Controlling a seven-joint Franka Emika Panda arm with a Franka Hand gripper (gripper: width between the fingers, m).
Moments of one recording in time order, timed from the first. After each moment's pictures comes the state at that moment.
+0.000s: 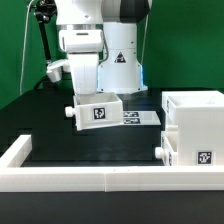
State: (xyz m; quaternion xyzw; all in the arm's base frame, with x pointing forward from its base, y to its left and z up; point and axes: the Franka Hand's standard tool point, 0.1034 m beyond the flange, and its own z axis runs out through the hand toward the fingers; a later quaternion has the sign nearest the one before) arm 0.471 -0.091 0.067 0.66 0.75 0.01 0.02
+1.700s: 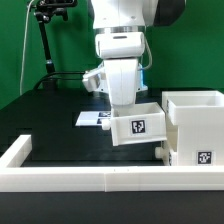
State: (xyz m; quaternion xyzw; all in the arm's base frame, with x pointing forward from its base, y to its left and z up) arm 0.528 -0.019 0.058 0.71 0.70 0.04 0.01
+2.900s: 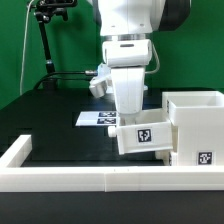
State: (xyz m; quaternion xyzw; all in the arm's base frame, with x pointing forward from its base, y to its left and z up) arm 0.532 -0.008 0.049 0.72 0.69 0.03 0.00
